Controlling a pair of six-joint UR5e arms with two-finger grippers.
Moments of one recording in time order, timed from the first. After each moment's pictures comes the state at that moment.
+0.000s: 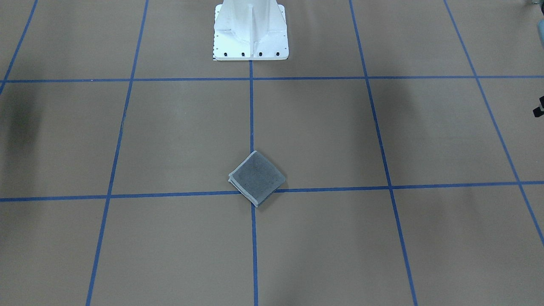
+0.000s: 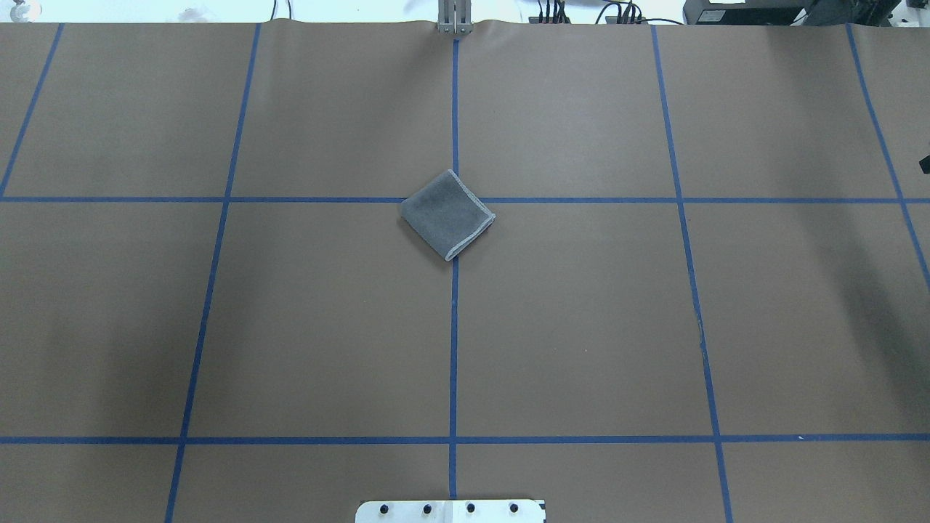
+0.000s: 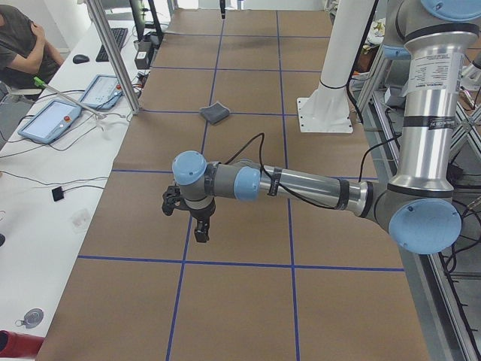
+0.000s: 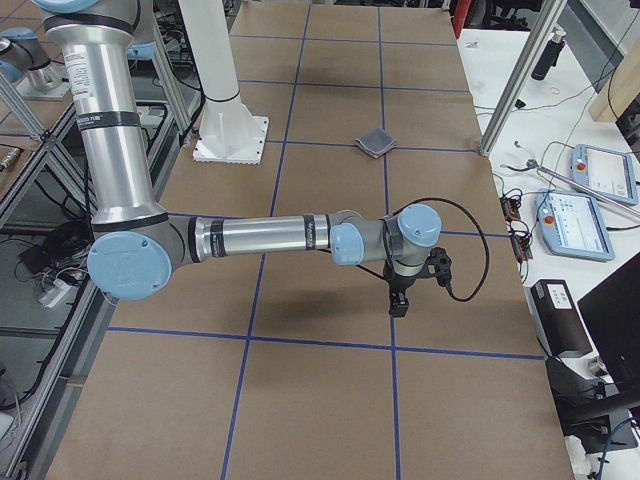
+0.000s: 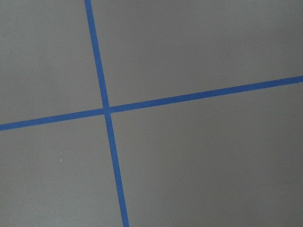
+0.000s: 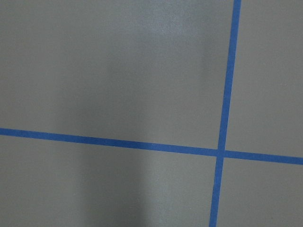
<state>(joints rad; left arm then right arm) -1.48 -1.57 -1.71 -1.50 -2.38 -0.07 1.42 -1.42 1.51 -1.52 2.35 0.12</state>
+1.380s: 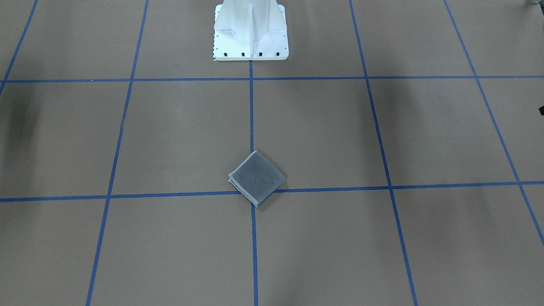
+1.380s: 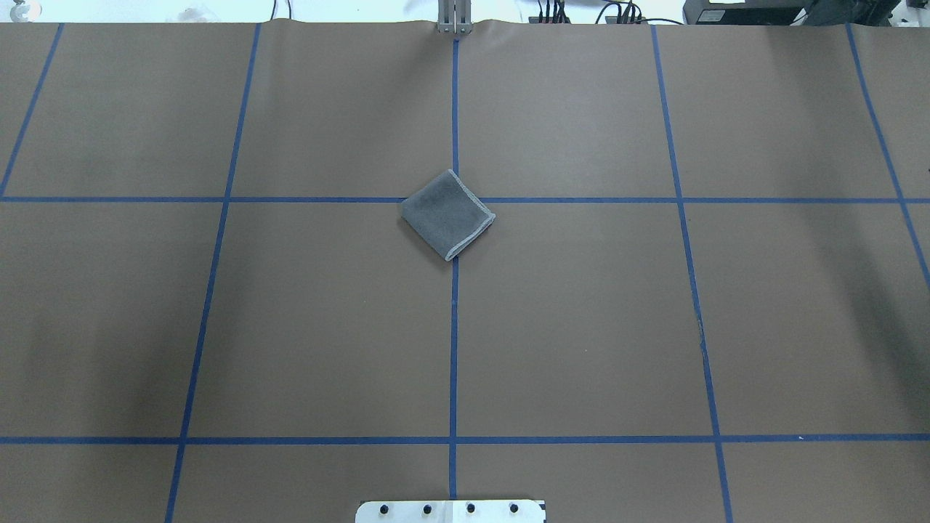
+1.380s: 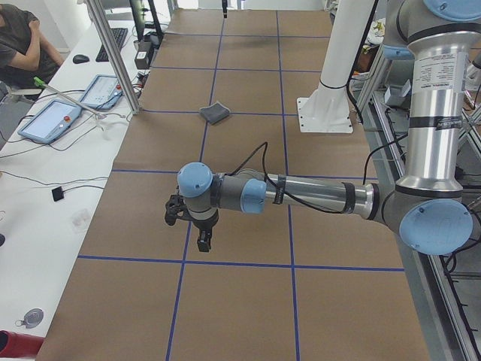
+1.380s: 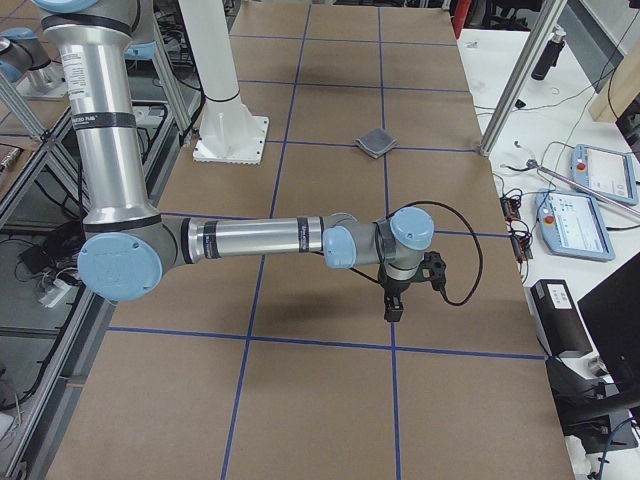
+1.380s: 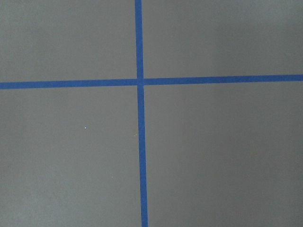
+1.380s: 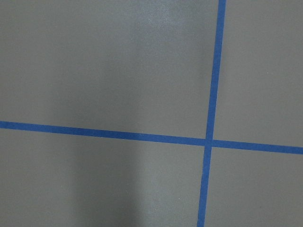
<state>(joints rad) -1.49 -1.55 -1.68 -1.61 -2.38 -0.07 1.43 -1.45 1.53 -1.50 2.33 0.12</state>
